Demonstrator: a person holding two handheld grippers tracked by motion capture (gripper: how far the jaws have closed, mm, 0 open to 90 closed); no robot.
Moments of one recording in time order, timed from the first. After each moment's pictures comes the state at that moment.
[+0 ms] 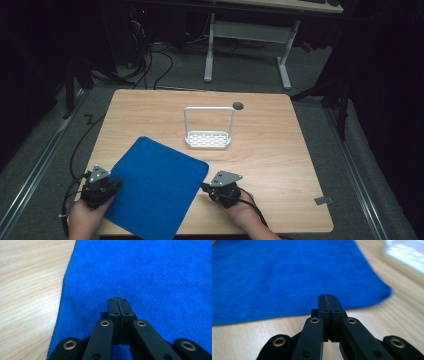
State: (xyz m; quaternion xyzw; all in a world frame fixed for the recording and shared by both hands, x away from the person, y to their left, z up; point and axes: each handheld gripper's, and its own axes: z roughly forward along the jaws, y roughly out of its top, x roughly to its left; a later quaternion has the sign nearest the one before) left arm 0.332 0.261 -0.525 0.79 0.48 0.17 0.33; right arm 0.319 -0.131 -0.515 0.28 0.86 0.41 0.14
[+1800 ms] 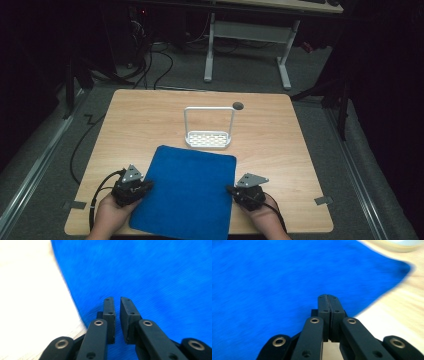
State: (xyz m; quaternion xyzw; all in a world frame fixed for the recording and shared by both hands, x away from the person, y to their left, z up) left arm 0.340 0.185 -0.523 0.85 0.37 0.12 0.35; right arm 0.304 -0.199 -0.523 0.36 0.85 0.37 0.14
